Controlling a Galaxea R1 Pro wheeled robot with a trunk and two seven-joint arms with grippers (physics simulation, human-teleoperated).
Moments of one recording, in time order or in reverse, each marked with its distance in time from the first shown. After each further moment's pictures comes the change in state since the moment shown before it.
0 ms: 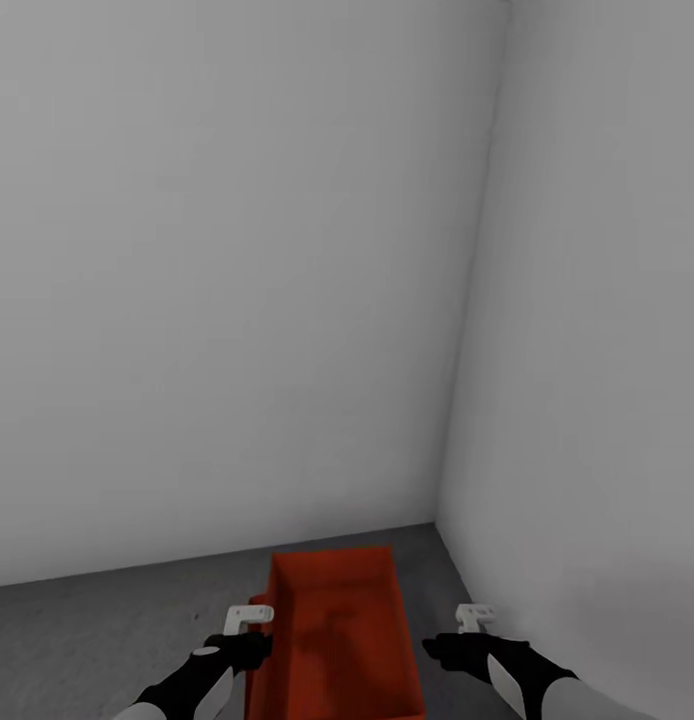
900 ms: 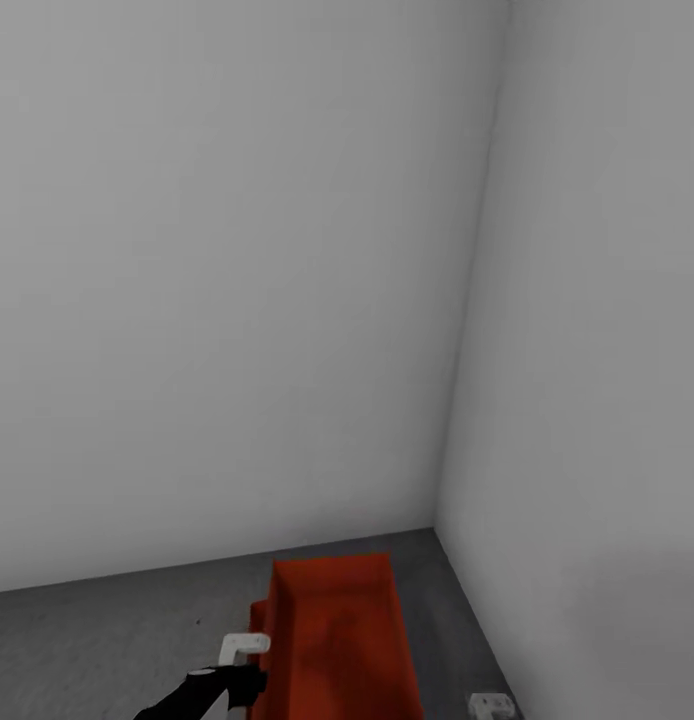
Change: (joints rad) left arm 0.042 0.001 0.009 0.007 0.001 0.095 0.005; right arm 0.165 0.002 0.001 0.029 0.000 -0.002 -0.003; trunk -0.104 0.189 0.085
